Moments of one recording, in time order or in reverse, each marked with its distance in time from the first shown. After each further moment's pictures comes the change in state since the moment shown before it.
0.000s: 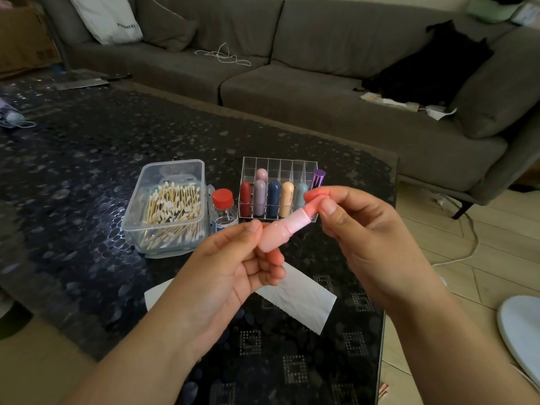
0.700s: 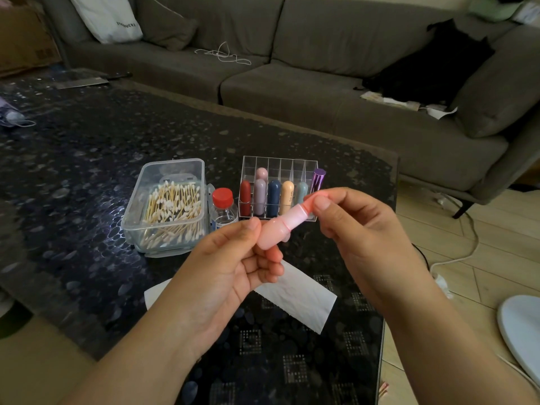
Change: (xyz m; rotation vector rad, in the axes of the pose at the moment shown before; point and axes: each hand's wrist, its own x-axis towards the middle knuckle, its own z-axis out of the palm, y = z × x) left_hand 0.001 0.001 0.001 0.027 -0.010 0.017; right_hand -0.001 -0.002 0.005 -0.010 0.070 0.045
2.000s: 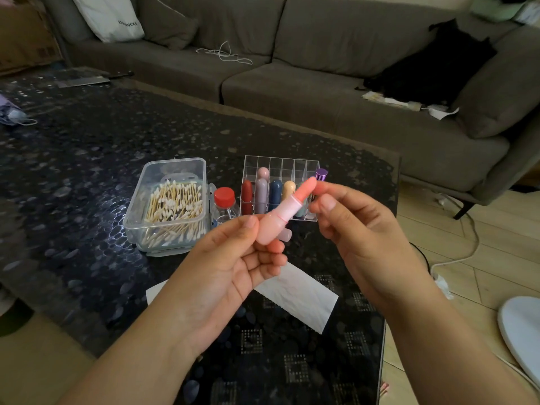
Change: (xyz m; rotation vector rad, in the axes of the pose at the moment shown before) left_hand 0.000 0.002 -0.003 -0.090 0.002 -0.022; right_hand 0.002 0.005 -0.001 0.049 -0.027 0.017
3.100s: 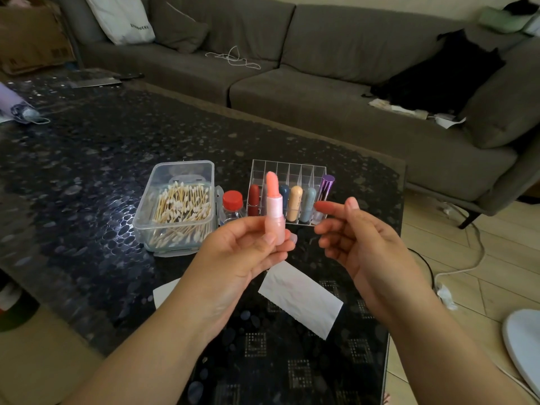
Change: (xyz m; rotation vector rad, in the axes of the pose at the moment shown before) left_hand 0.013 -0.010 -0.012 0.162 0.020 0.136; right_hand 0.001 0.010 -0.002 -0.050 0.159 0.244
